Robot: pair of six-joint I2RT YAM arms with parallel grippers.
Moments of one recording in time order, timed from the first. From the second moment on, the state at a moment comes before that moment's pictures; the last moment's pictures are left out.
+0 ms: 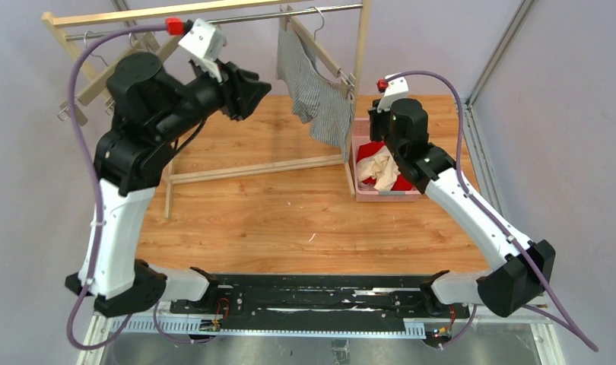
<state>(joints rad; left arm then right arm) -0.50 1.27 2.06 -0.76 0.21 -0.04 0.52 1.29 1.25 -0.20 0.27 0.02</state>
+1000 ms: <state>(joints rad) -0.50 1.69 2.34 -0.60 0.00 -0.08 0.78 1.38 1.31 -0.05 0.37 -0.10</state>
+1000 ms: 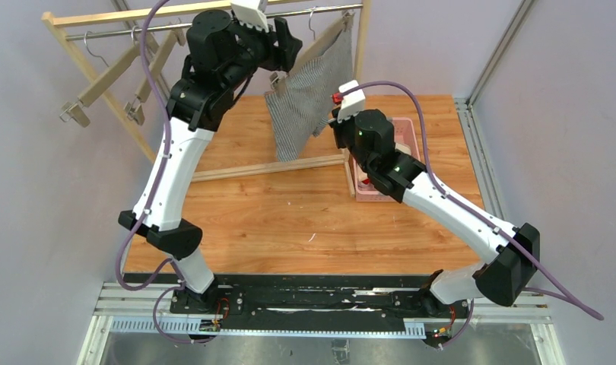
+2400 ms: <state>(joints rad) -0.50 1.82 2.35 -0.65 0.04 0.04 0.78 1.30 1.20 -0.01 0.38 -0.12</state>
